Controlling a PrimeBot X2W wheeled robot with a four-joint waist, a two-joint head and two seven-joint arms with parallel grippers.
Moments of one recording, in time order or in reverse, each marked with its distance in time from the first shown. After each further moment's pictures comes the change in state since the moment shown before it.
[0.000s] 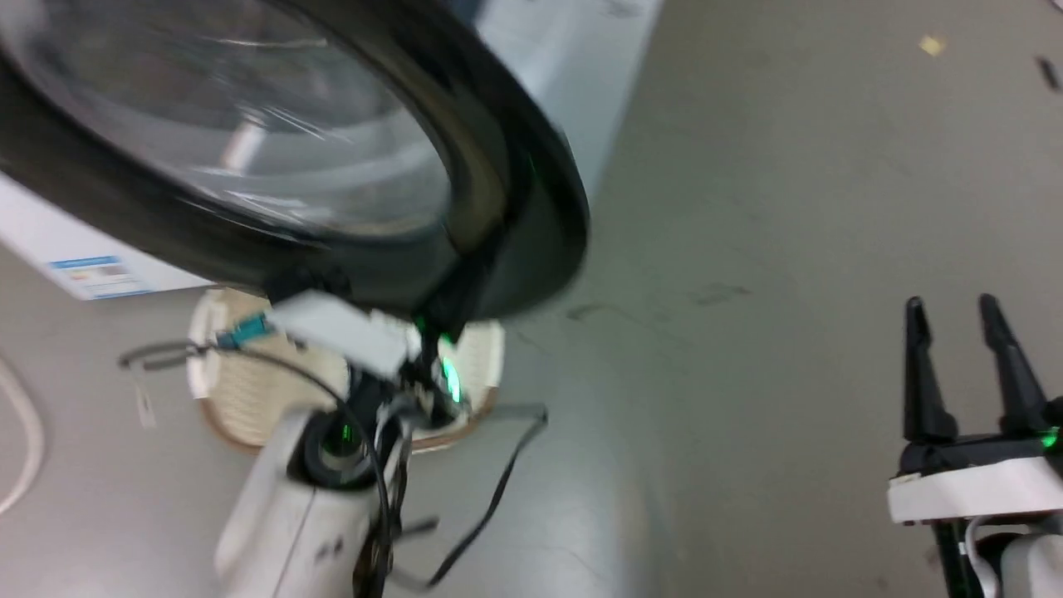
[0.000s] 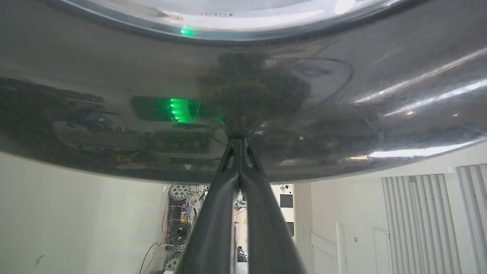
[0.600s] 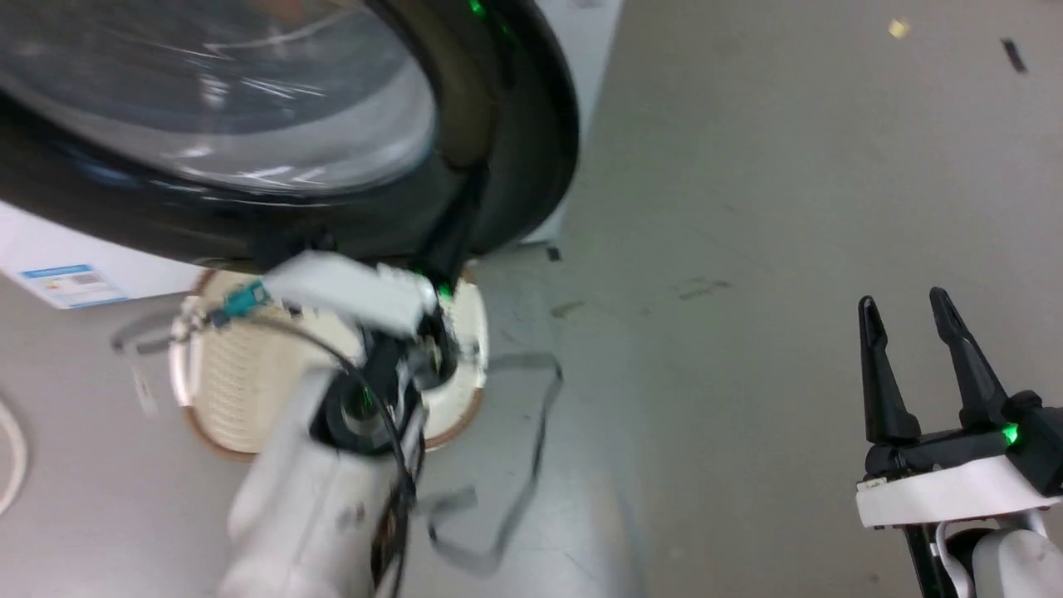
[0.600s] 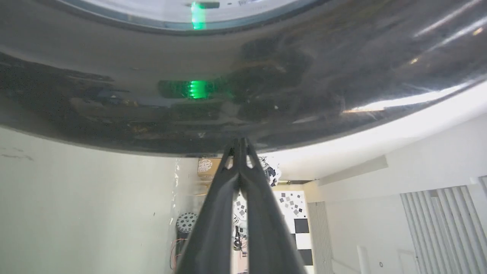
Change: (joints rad) left arm -0.152 0.001 -0.054 0.123 0.034 -0.016 -0.216; right arm -0.003 0.001 0.079 -0.009 0.011 0.000 0.000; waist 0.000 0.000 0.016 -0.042
